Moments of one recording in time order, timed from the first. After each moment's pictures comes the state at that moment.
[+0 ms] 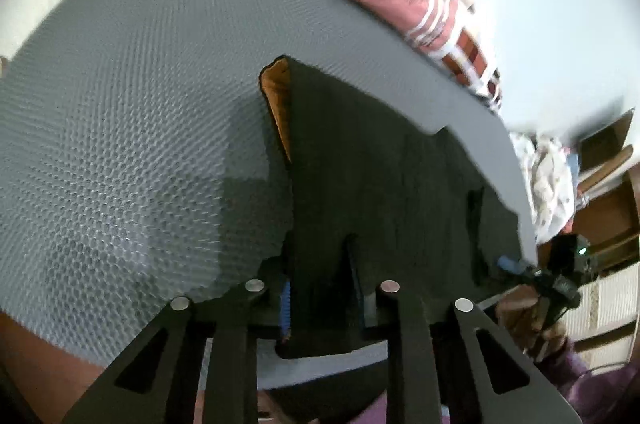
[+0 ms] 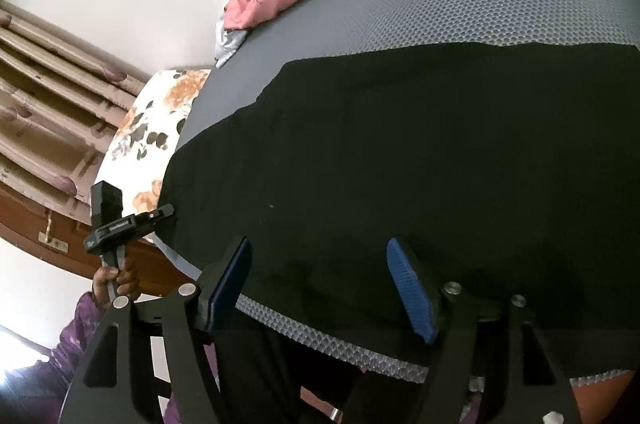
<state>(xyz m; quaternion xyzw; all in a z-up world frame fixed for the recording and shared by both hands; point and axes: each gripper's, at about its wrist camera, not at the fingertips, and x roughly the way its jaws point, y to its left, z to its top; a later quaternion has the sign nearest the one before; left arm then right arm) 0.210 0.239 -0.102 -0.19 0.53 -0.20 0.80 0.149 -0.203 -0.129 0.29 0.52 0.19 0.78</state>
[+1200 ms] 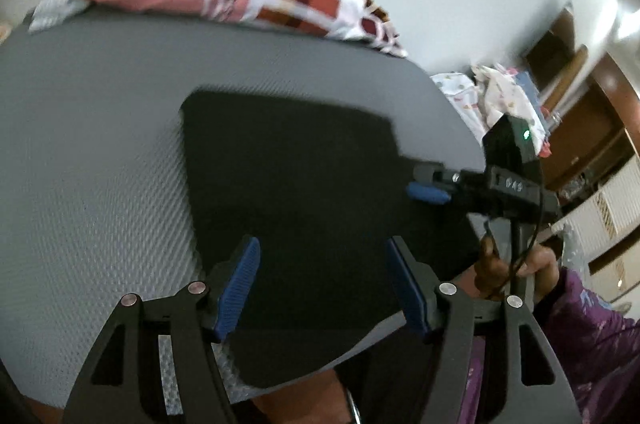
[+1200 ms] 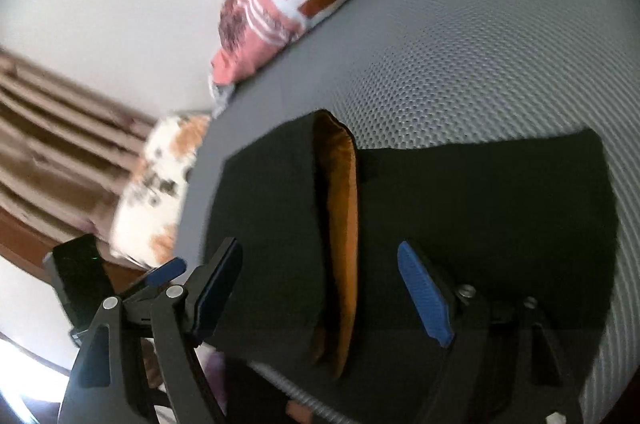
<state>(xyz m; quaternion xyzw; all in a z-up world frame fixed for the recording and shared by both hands) 0.142 0.008 -0.101 -0.08 0.49 -0.31 0.81 0.214 -0.278 -0.143 0.32 0.50 0.20 0.78</state>
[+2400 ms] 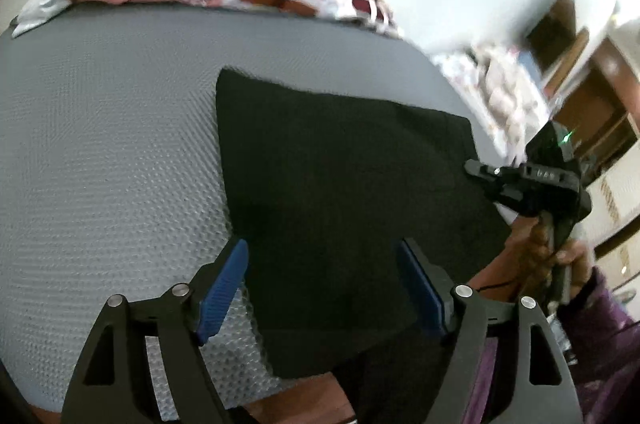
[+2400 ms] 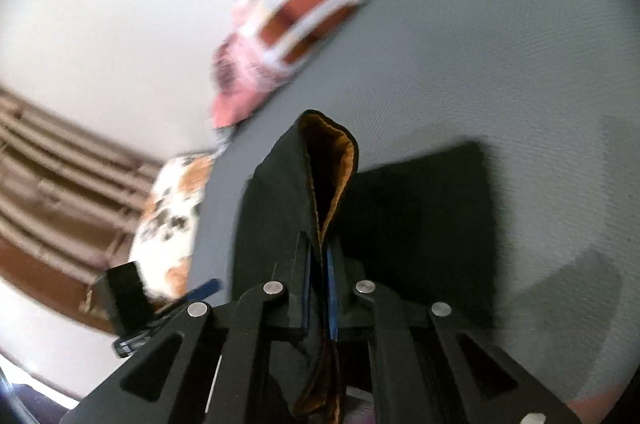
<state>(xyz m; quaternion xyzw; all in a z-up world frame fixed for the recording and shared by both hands) 0.141 -0.044 -0.116 -0.04 0.50 -0.32 0.80 0.144 -0.371 -0.132 0.41 0.46 0.12 0.78</state>
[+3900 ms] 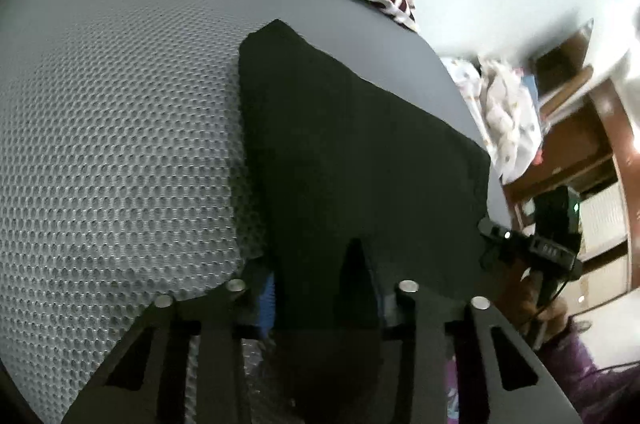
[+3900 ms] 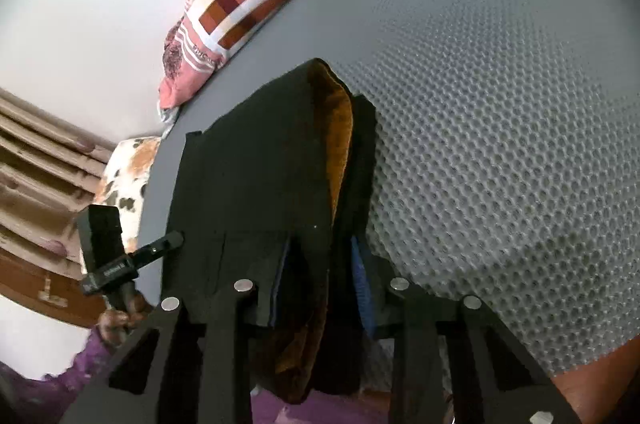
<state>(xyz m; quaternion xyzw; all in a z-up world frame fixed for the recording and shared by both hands) 0.213 -0.048 -0.161 -0.14 0.54 -0.34 0.76 0.121 -0.375 -0.150 0.32 0.49 0.10 0.80</state>
